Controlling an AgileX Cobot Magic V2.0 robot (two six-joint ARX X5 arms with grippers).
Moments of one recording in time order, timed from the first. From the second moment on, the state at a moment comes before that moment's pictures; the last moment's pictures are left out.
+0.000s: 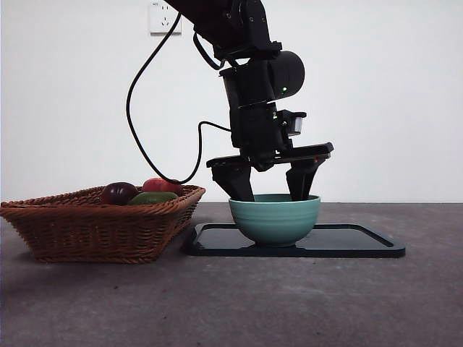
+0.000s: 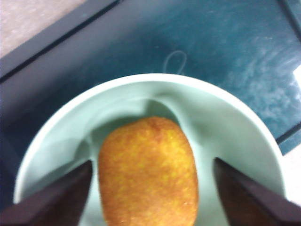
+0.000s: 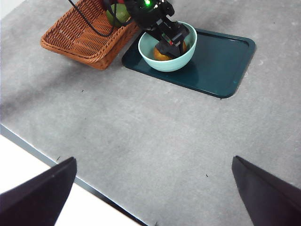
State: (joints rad) left arm -0.72 2.38 2.17 -1.00 0.02 -0.12; right arm 0.37 0.37 0.95 -1.20 -0.24 0.11
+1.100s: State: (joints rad) left arm -0.72 2.38 2.27 -1.12 0.02 -0.12; right arm 0.37 0.37 0.95 -1.20 -0.23 0.11
